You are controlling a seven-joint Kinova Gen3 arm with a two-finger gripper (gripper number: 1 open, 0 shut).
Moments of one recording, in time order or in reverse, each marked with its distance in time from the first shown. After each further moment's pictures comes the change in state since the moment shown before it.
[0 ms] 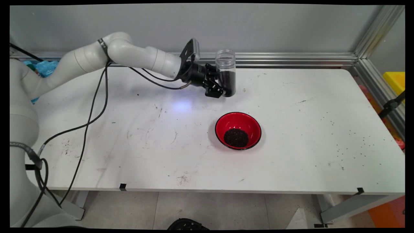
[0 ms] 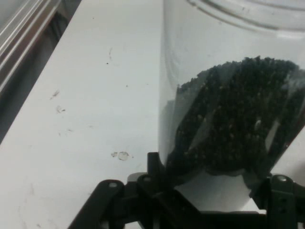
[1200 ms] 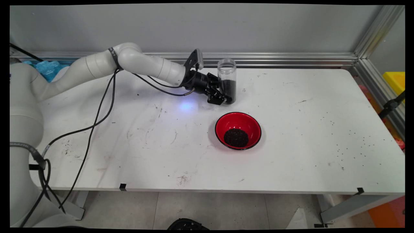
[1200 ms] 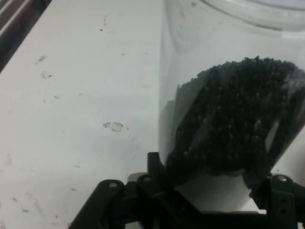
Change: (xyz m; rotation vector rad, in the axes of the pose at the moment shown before) arm -0.031 -0.007 0.030 -0.027 -0.027 -0.055
